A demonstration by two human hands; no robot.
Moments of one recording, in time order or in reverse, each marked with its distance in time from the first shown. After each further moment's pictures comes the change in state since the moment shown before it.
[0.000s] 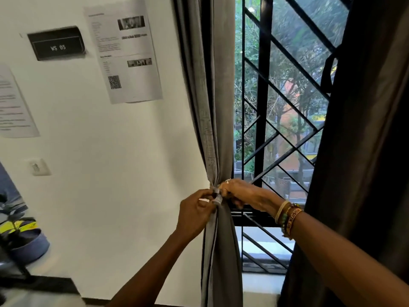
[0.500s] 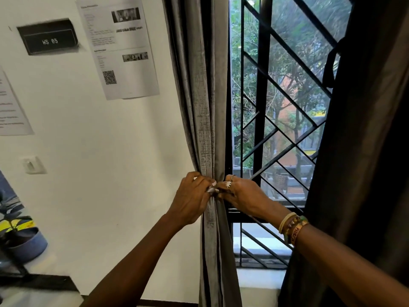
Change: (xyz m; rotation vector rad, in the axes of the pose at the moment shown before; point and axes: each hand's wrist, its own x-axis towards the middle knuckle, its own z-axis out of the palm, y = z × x) left_hand 0.035 -0.016 -0.019 0.714 -0.069 0.609; right_hand 0.002 0.033 0.008 -0.750 0.398 -0.571
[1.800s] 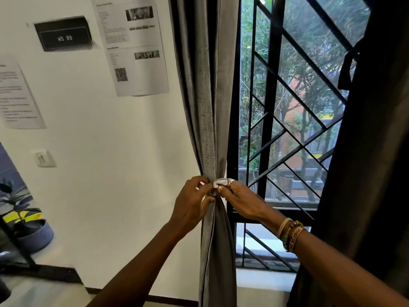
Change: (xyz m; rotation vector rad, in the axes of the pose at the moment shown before) left_hand -0.030 -0.006 0.013 -0.106 0.163 -0.161; right_hand 0.006 -0.024 0.016 0.586 -0.116 0.212
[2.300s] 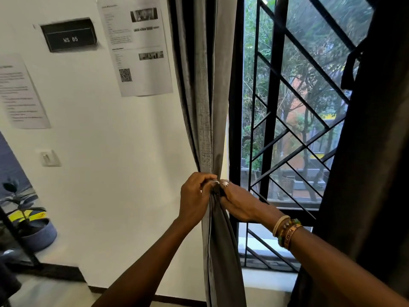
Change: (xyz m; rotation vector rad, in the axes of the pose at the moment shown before) left_hand 0.019 0.026 -0.017 -0.368 0.170 -0.282; right_hand 0.006 -0.007 0.009 -0.368 -0.093 -0.034
